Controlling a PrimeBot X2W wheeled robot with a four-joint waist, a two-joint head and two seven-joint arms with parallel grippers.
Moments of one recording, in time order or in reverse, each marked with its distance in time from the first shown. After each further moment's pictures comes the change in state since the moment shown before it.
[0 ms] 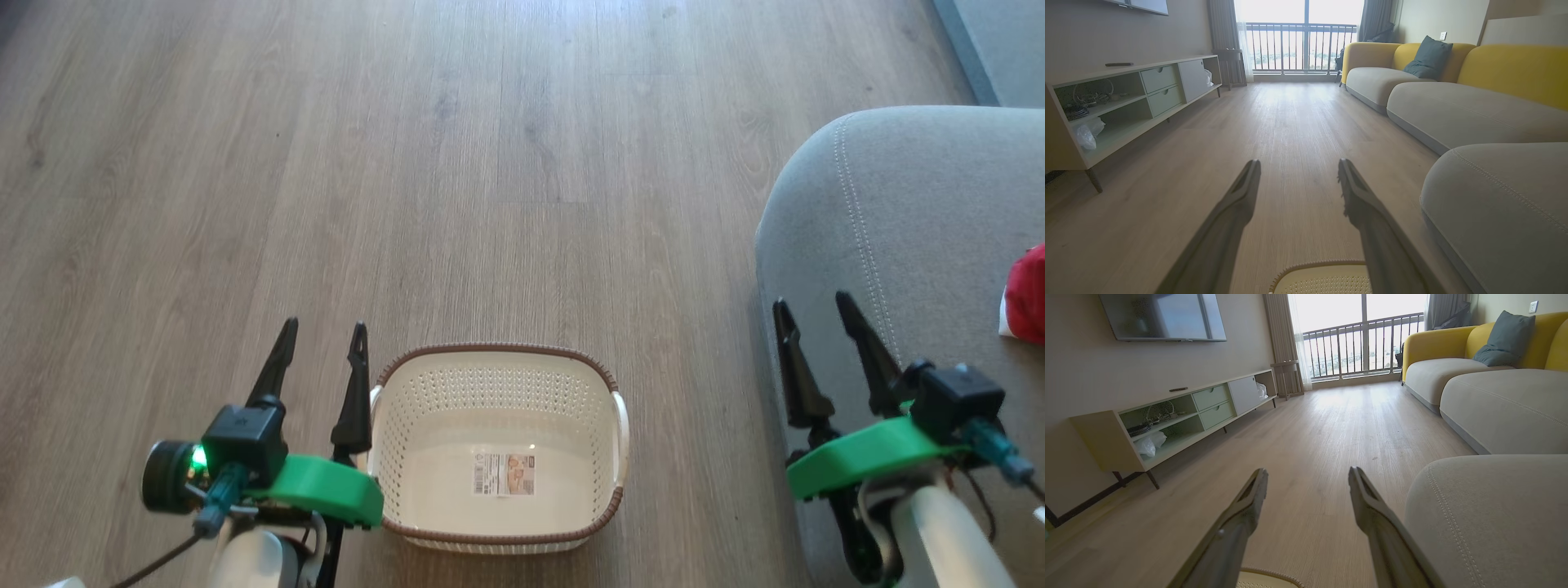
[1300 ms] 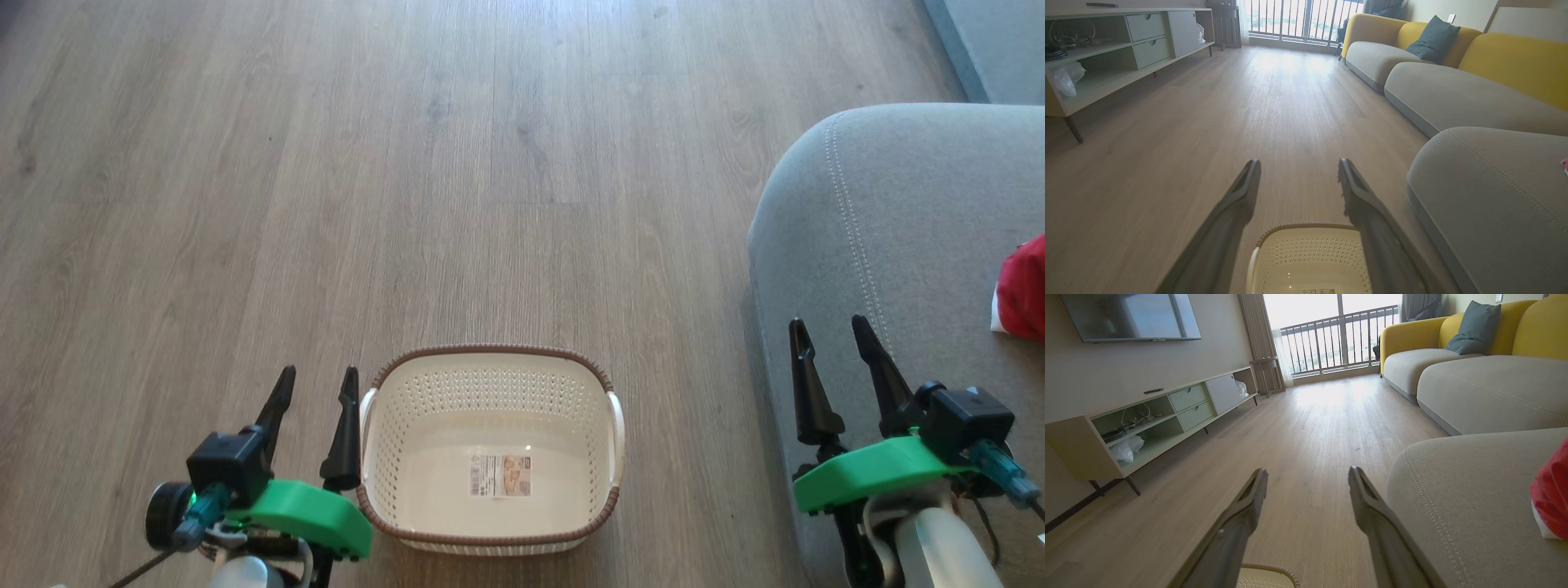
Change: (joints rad) left arm 0.032 0.000 0.037 0.110 -0.094 -0.071 0.000; right arm 0.051 0.064 -0.079 0.002 -0.042 0.000 0.000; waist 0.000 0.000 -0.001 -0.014
